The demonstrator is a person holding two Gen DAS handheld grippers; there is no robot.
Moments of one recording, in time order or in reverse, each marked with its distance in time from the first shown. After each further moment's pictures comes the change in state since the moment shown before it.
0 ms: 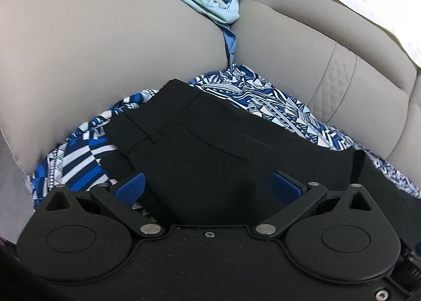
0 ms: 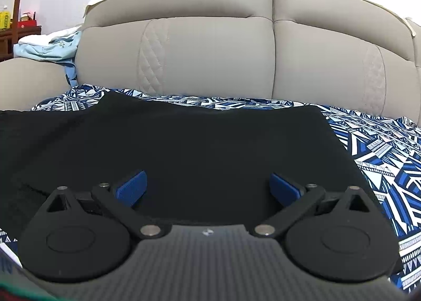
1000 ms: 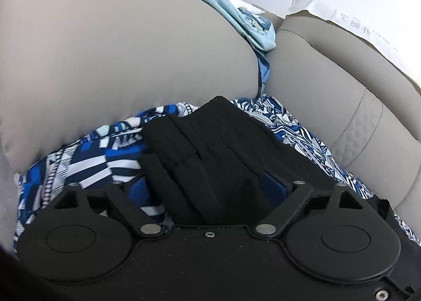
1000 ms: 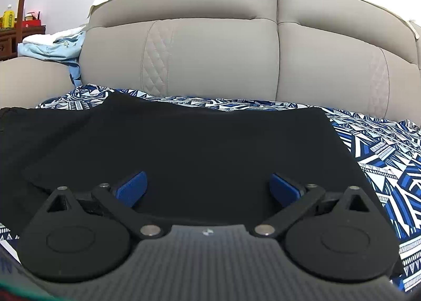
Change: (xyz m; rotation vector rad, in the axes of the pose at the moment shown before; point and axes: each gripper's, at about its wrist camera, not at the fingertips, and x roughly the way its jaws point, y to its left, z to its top) left arm 0.042 0.049 0.002 -0.195 -0.121 0.011; right arm -0.001 -0.001 -0.001 -0.014 -0.007 0.019
